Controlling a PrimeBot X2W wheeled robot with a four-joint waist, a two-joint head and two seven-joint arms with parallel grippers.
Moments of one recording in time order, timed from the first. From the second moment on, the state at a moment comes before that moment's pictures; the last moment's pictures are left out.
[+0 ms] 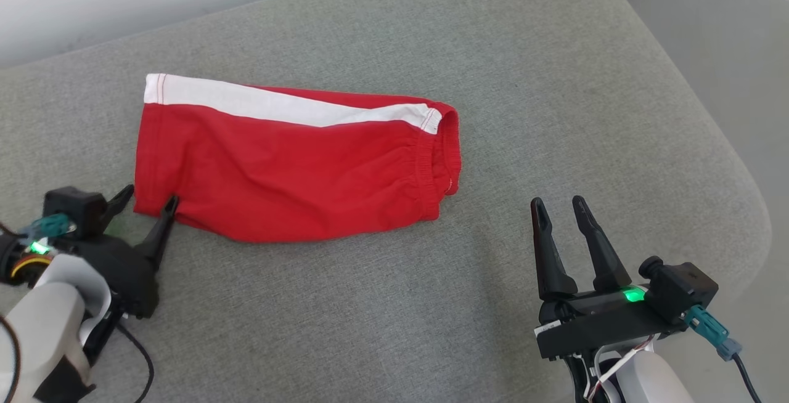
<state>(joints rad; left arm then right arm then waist) -0.83 0.47 -0.70 0.75 -0.63 -0.11 -0.14 -0.24 -0.09 0.33 0.10 0.41 0.13 -0.26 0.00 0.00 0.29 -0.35</state>
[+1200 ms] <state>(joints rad) -0.46 0.34 -0.71 0.41 -0.67 0.10 -0.25 -0.13 -0.13 0.25 0.11 0.37 0.13 -0.26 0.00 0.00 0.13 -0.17</state>
